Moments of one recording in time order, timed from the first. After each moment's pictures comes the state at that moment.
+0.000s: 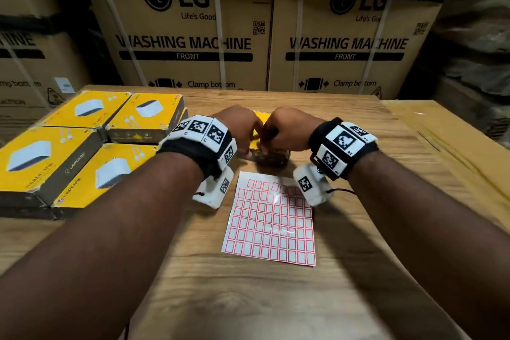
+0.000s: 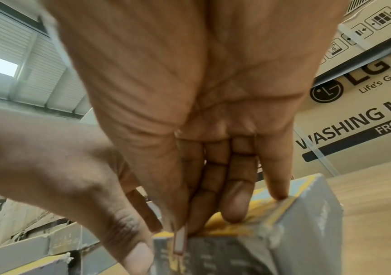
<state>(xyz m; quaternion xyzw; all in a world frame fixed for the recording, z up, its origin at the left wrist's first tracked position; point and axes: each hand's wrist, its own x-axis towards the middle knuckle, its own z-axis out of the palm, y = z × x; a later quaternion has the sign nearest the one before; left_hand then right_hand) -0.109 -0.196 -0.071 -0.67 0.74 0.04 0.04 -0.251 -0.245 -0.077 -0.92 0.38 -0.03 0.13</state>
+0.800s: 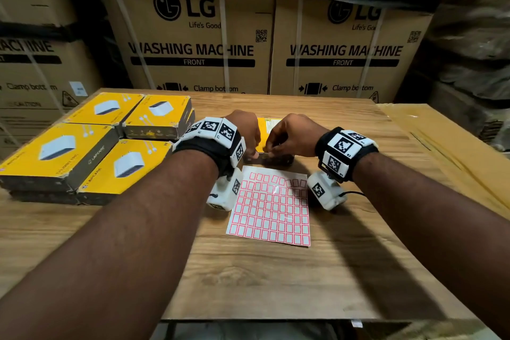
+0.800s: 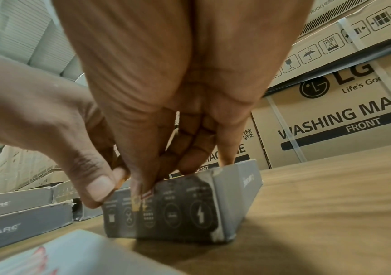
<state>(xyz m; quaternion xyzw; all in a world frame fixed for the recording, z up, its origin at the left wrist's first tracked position) -0.119 -0.177 -0.076 -0.71 0.70 0.06 -0.02 -0.278 -0.233 -0.088 -0.91 0.34 -0.09 0.22</state>
